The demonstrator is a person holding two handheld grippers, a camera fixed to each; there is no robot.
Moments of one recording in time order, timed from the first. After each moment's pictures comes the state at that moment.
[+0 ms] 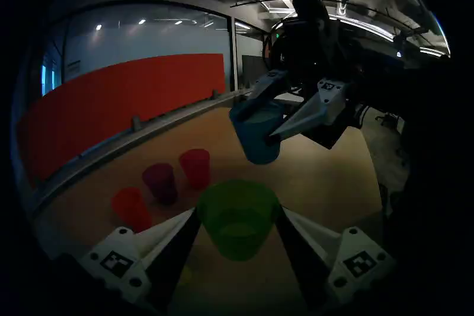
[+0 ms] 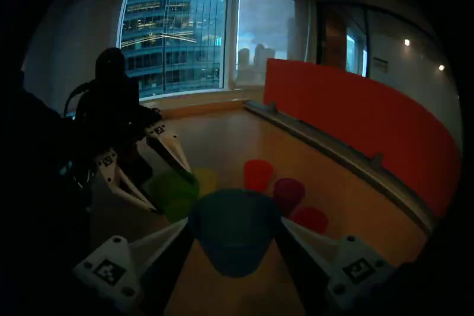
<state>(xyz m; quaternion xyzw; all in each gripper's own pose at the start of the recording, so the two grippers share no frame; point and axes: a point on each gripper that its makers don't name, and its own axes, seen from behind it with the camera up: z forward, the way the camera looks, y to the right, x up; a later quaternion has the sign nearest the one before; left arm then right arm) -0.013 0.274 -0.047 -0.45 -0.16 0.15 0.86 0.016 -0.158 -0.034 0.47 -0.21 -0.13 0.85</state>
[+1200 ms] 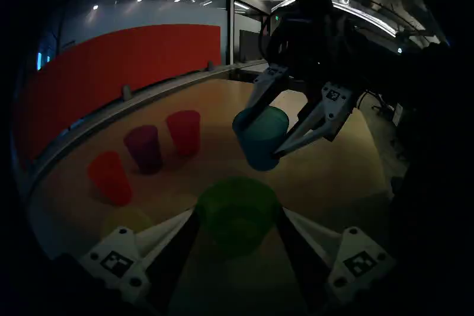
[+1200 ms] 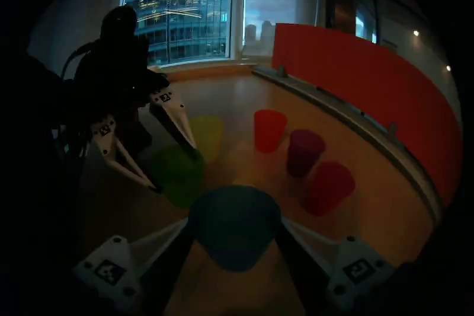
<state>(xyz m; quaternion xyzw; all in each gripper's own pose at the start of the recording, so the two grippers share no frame) -0.081 0.274 -0.053 -0.46 -0.23 0.15 0.85 -0.078 -0.147 -0.045 0.47 -0.27 -0.17 0.82</state>
